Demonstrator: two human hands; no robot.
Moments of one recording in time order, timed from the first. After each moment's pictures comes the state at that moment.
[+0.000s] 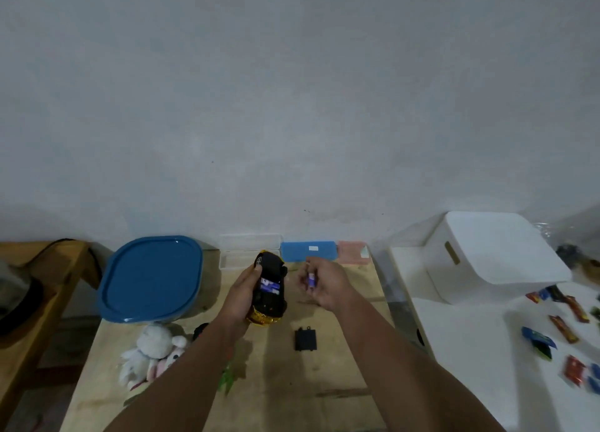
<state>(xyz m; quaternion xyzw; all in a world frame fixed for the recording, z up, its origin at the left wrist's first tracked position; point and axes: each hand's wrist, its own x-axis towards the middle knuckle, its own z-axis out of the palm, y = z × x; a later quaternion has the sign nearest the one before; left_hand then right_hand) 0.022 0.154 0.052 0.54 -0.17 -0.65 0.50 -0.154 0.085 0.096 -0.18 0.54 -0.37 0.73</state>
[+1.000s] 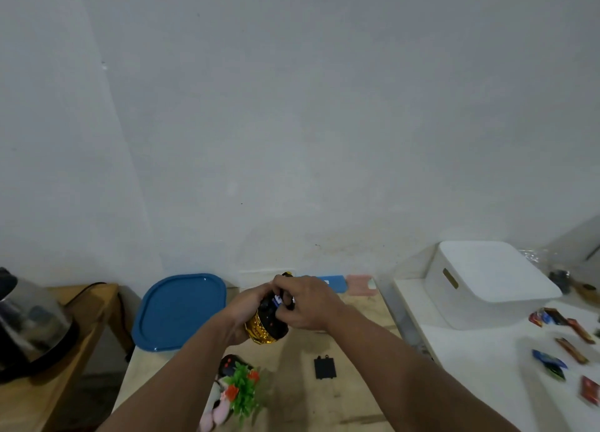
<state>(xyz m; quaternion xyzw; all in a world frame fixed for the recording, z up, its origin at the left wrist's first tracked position) 0.072 0.190 0.142 0.53 -0.26 -0.71 0.38 -0.101 0.152 0.163 -0.91 0.35 -0.17 0.12</state>
